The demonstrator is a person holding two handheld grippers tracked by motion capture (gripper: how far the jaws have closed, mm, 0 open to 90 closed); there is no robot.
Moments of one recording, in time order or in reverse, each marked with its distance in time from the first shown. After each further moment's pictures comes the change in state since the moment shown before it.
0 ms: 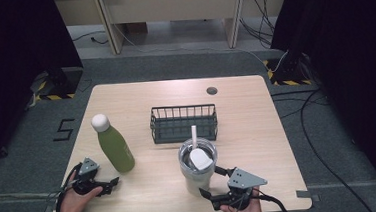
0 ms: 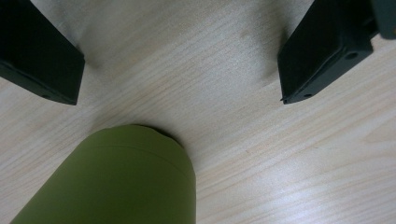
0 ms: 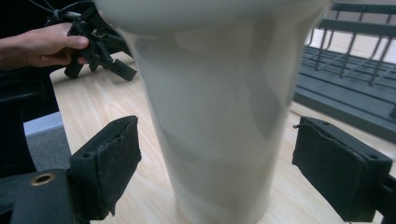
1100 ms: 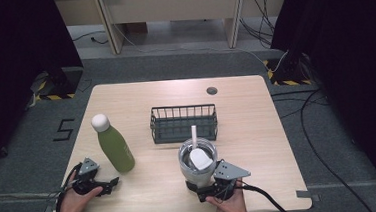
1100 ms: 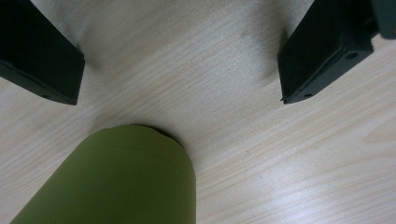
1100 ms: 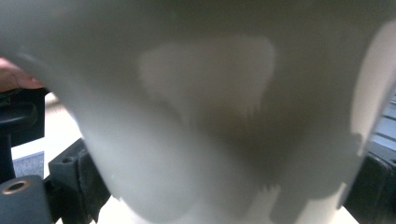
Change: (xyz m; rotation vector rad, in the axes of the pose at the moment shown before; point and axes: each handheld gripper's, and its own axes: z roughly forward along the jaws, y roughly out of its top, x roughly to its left) left arm 0.000 0.000 0.000 -0.002 -0.001 -0.001; right arm -0.008 -0.001 0.048 -0.085 0.038 0.018
